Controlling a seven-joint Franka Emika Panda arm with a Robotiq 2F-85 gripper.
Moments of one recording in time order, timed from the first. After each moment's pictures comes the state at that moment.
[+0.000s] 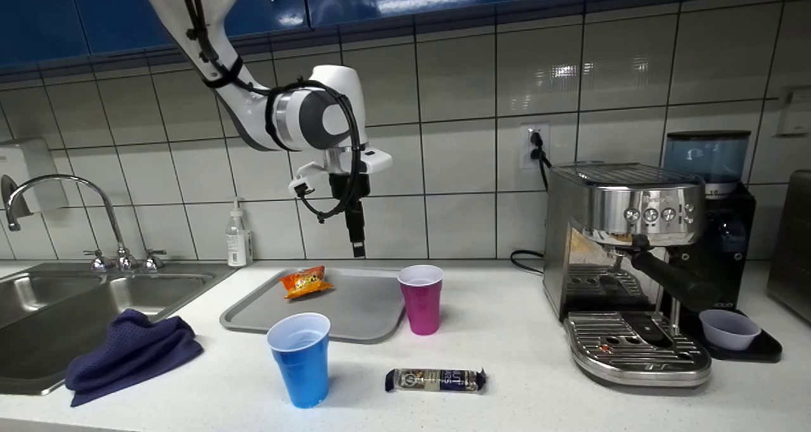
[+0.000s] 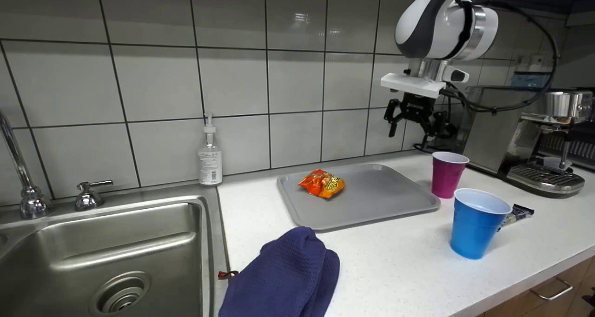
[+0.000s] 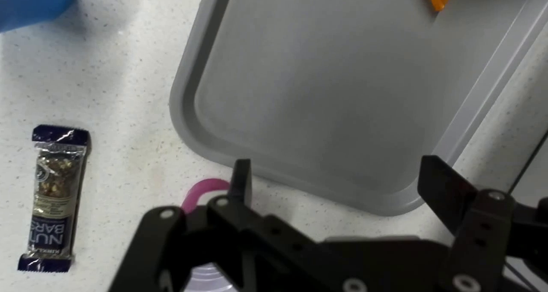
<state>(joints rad) 0.00 0.31 -0.14 -2.09 0.14 2.51 0.86</state>
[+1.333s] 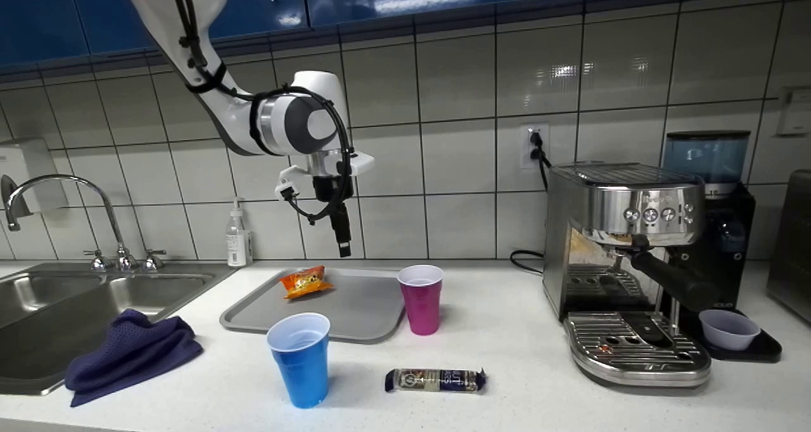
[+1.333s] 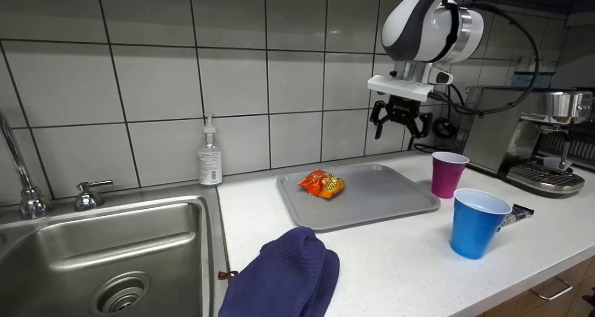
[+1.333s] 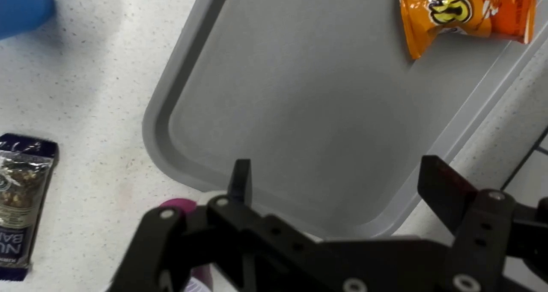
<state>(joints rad) 0.03 0.32 -0.11 -2.09 0.12 2.54 0.84</state>
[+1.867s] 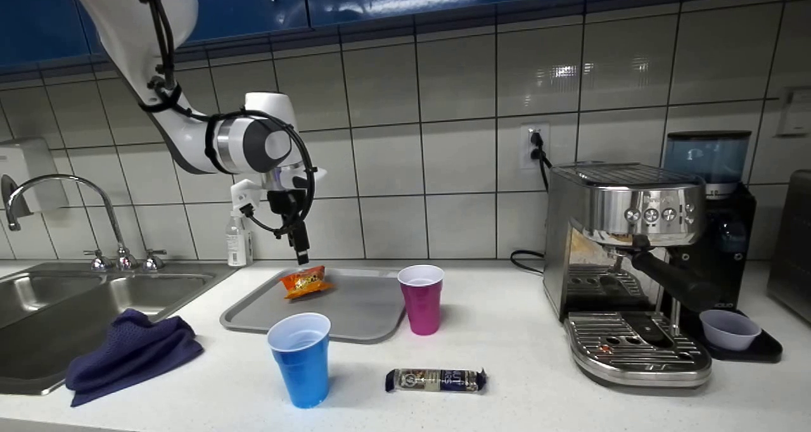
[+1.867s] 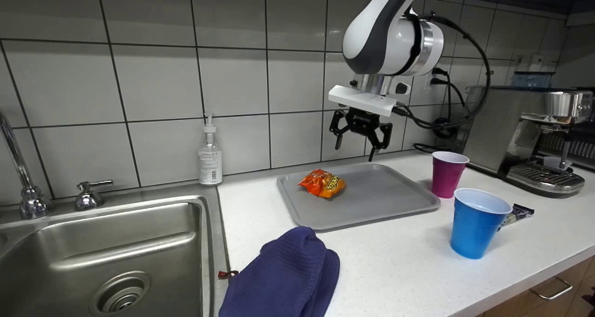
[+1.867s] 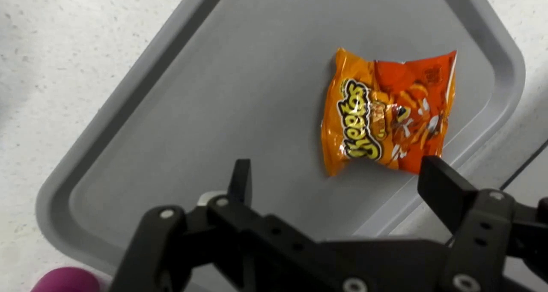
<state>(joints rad) 0.14 0.37 -0.03 -2.10 0.11 2.64 0.80</state>
